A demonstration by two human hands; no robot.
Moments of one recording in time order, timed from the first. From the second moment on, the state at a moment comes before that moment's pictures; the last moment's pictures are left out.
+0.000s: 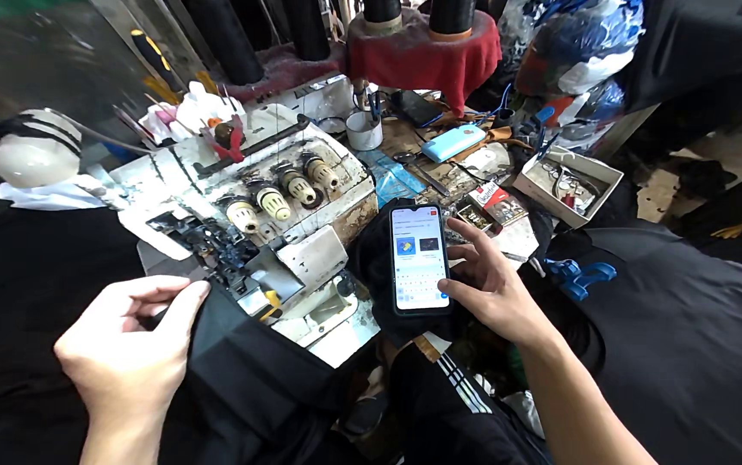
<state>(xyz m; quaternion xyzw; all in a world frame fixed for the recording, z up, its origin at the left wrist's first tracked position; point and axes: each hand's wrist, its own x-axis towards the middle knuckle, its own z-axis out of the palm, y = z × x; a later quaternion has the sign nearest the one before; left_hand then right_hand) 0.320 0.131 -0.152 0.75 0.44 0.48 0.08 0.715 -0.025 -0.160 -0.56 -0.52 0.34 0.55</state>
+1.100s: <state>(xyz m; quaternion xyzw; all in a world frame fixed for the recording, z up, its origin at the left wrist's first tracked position) 0.320 0.132 -0.150 0.75 0.44 0.48 0.07 0.712 -0.026 -0.156 -0.58 -0.50 0.33 0.55</state>
